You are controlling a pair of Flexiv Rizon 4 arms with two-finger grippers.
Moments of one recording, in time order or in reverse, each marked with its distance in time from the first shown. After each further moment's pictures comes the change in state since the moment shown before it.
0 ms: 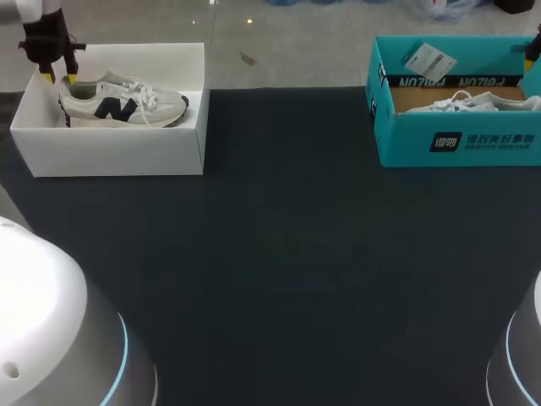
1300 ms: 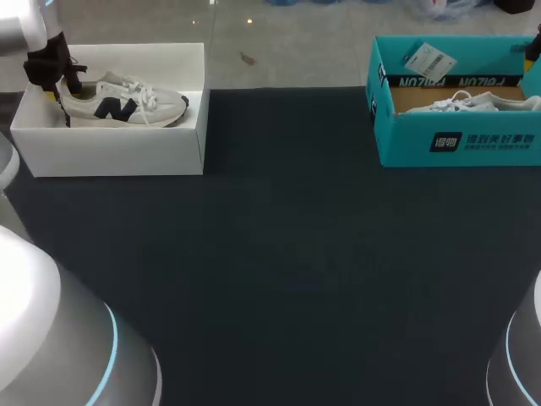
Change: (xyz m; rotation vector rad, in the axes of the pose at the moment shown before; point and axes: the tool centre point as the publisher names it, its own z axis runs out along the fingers) left arm 0.002 0.003 0.056 -0.027 -0.034 0.100; right arm 0.000 0.000 0.000 0.000 0.000 0.000
